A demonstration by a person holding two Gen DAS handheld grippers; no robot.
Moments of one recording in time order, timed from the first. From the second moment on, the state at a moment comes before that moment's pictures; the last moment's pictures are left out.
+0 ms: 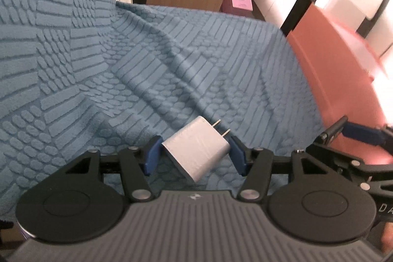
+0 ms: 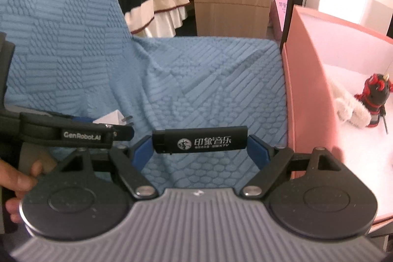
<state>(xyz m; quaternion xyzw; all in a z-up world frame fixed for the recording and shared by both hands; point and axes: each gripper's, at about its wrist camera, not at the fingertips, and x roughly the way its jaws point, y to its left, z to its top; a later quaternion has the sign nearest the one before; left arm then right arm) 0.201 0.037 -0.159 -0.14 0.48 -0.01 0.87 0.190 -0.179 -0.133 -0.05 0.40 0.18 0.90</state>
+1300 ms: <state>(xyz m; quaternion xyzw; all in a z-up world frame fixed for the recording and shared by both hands) 0.296 -0.193 -0.010 -0.16 0.45 -0.14 0.87 0.230 -0.388 0.001 0.03 0.35 0.07 0.93</state>
